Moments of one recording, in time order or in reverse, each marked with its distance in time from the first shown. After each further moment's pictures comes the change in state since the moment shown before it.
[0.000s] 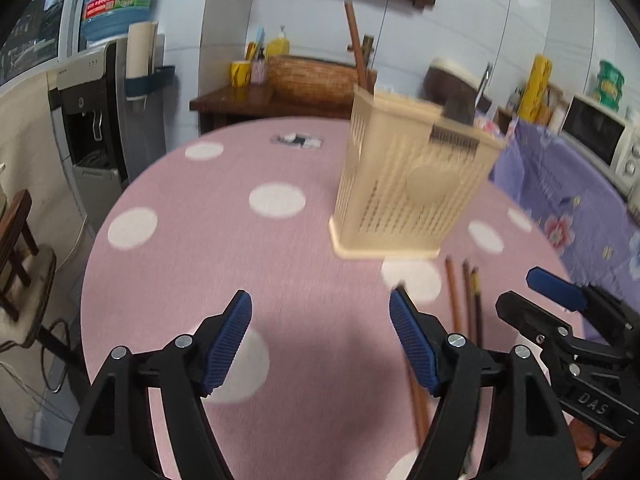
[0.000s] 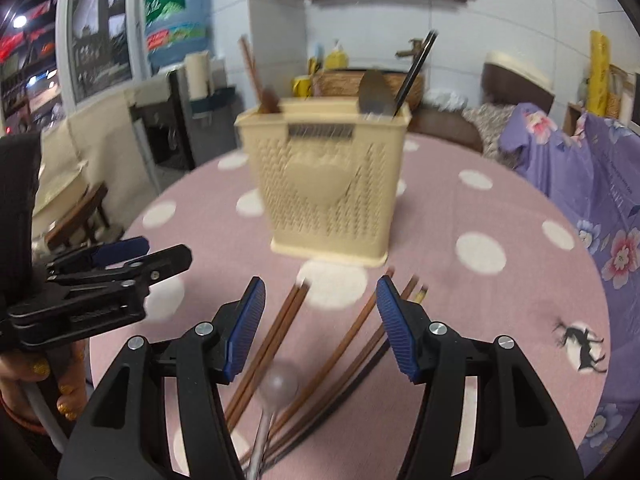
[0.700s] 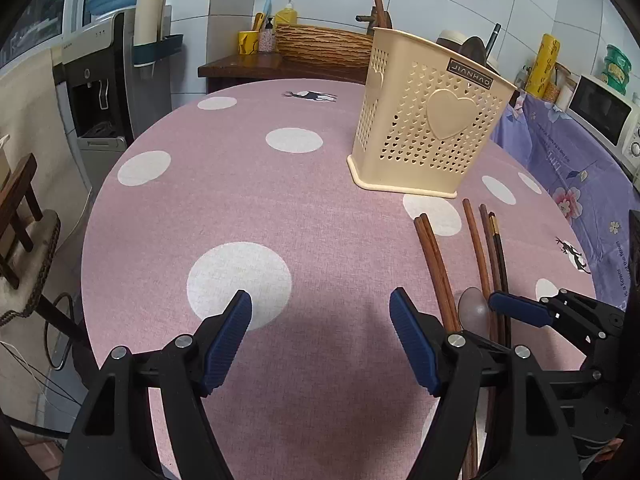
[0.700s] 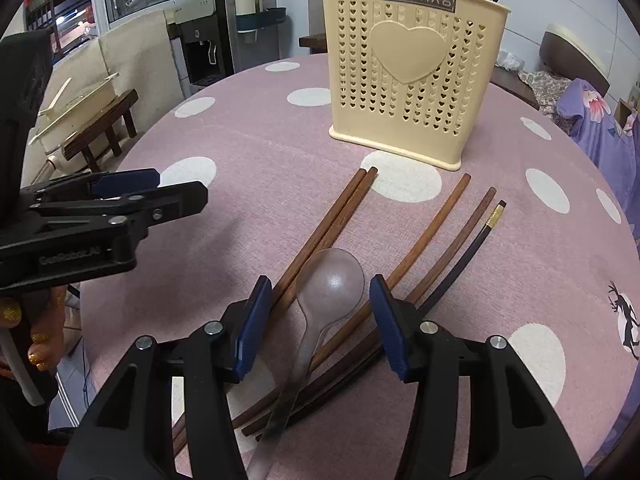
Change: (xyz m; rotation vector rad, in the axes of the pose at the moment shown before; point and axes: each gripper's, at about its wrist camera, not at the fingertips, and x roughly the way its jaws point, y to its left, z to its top) left arm 0.001 0.017 -0.036 -0.016 0.075 0.010; right arm 0.042 0.030 -0.044 -0.117 0.181 0.091
